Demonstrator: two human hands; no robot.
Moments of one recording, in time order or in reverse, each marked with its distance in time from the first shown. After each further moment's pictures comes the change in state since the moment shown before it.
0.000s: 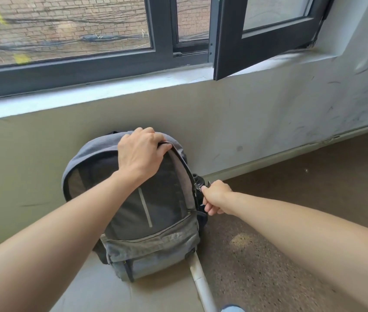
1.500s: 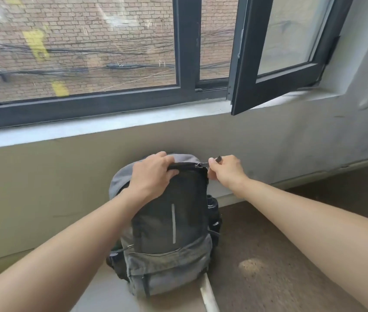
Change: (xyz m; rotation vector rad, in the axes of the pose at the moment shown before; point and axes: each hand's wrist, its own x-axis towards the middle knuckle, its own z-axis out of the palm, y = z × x) left_hand -0.011 -0.033 -0.036 -0.093 -0.177 0.018; right_hand -0.045 -0.096 -0.064 0.208 0.287 -0.448
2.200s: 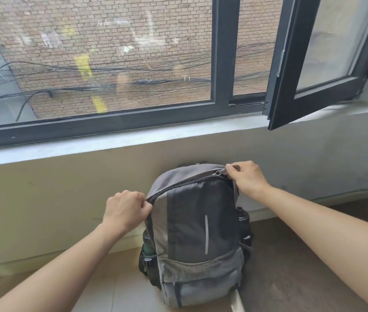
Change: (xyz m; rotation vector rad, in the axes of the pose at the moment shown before) left_hand -0.085 -0.128 -0.015 0.277 -0.041 -0.313; right_hand -0.003 -0.037 0.022 -0.104 -0.004 -0.226
